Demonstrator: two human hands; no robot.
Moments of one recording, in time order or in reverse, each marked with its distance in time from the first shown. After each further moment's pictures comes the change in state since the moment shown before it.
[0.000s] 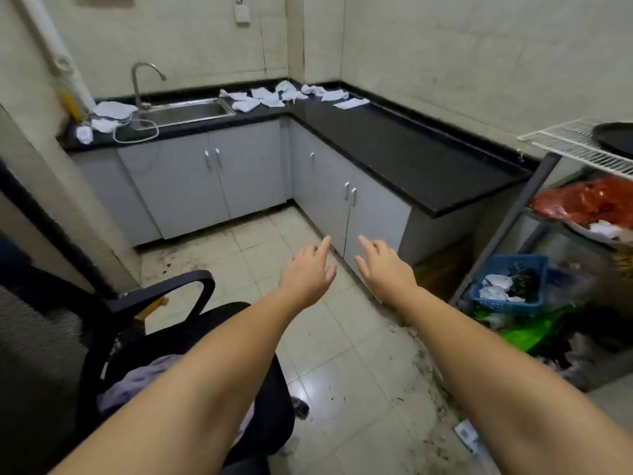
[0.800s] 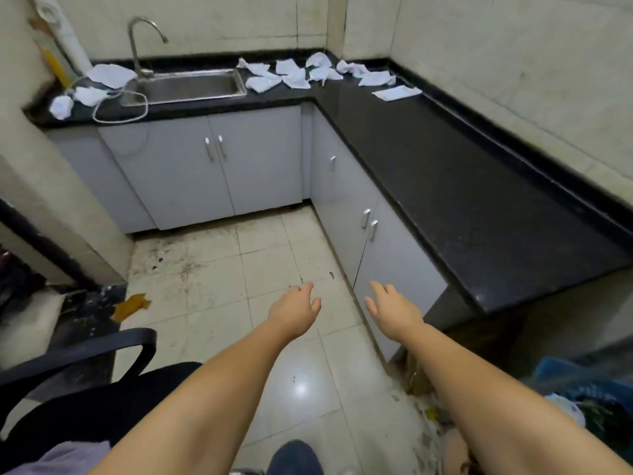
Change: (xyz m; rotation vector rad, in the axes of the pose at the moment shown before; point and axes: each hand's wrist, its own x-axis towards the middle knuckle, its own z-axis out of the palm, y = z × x) left_hand 0.296 -0.044 0.089 -0.193 -0.282 -0.385; right_hand 0.312 0.137 0.055 -0.078 -0.418 -0.031
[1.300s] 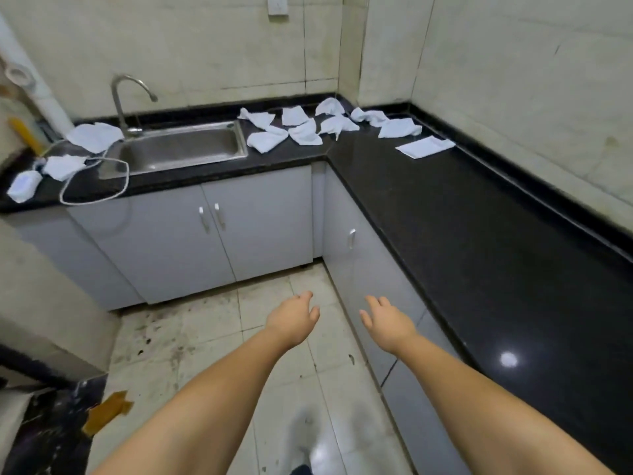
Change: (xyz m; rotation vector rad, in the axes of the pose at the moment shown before) left_hand 0.331 -0.030 -0.166 0.054 0.024 0.006; right_hand 0.346 -0.055 -0.115 0.033 0.007 -0.041
